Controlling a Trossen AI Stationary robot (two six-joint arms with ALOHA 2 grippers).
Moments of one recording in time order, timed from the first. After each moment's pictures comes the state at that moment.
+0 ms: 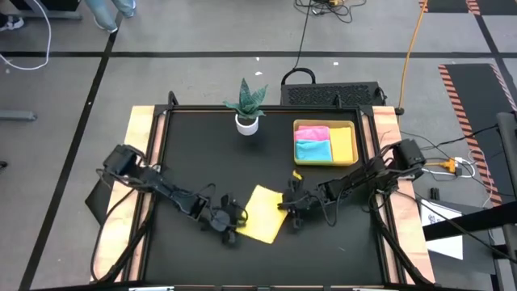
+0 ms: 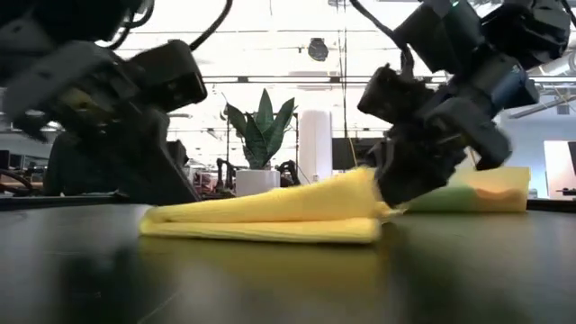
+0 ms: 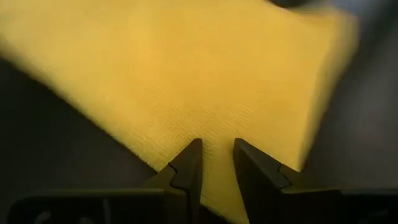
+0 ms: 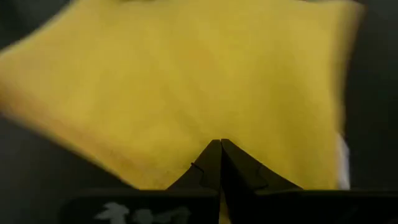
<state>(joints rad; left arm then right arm) -0.46 1.78 0.69 0.32 -0.24 -0.52 0.27 1.75 0.64 0.36 0.10 0.24</state>
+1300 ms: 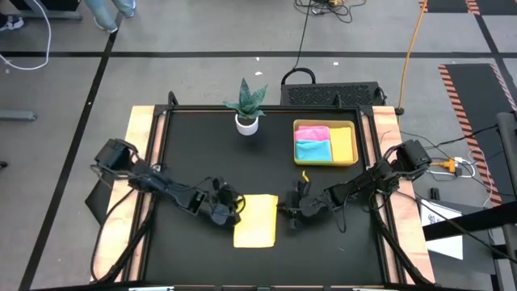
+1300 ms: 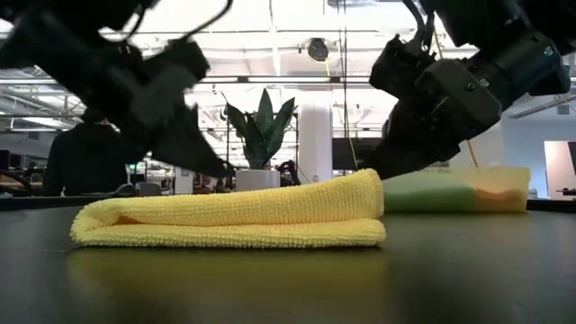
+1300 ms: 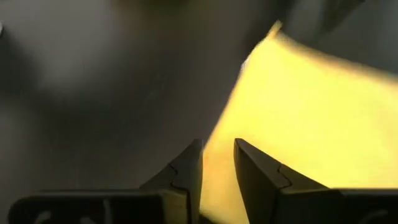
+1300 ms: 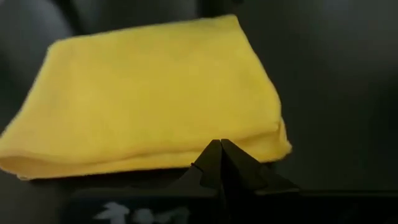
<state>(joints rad) -0.41 1.70 0.69 0.15 -0.63 -0.61 0.36 1.71 0.61 0.46 0.35 0.38</state>
